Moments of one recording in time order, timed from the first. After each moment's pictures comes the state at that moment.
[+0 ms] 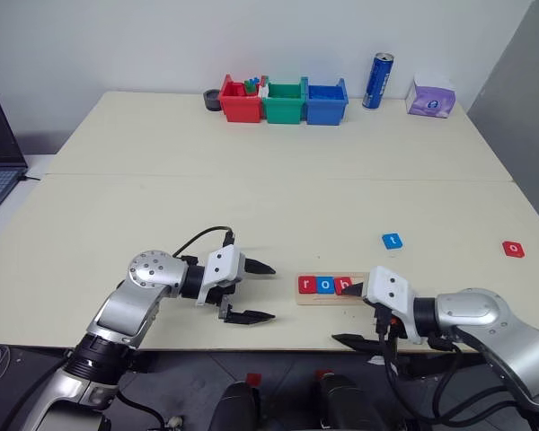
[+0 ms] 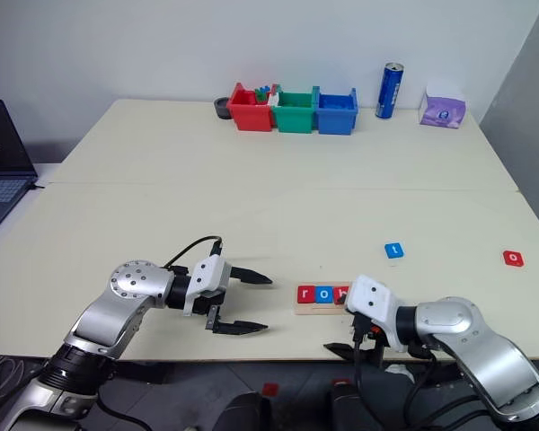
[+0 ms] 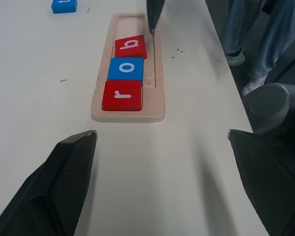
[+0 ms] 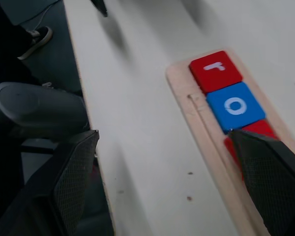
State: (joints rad) left arm -0.33 0.67 -0.21 -0.04 -0.26 0.15 -1.32; right arm -0.10 -0.79 0.22 -0.70 0.29 0.82 0.89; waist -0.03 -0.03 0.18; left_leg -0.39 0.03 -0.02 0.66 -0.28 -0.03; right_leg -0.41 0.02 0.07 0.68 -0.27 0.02
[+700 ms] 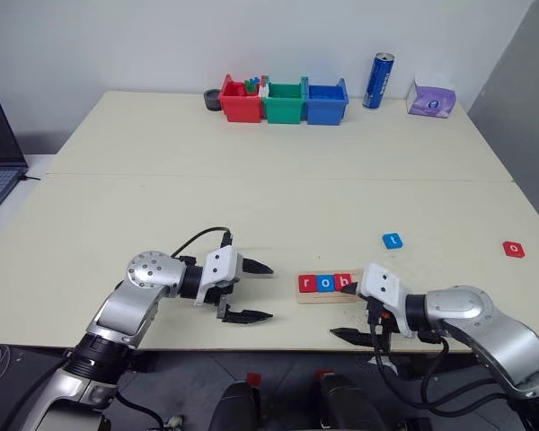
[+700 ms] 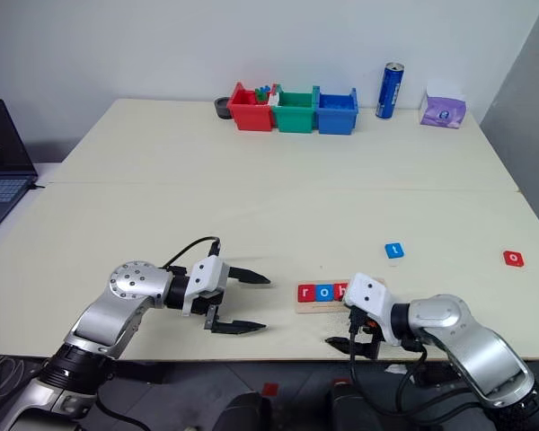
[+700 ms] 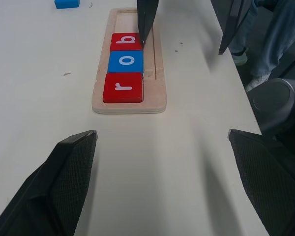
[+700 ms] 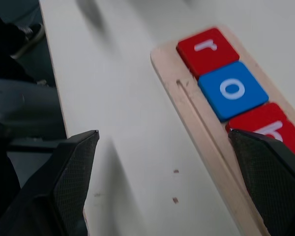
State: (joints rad) left arm -0.33 0.67 -0.21 0.00 -0.26 0.10 -1.32; right arm -0.14 -0.75 0.22 -0.60 0.34 0.80 0.85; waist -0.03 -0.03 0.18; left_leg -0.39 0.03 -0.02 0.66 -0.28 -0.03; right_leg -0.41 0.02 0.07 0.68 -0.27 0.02
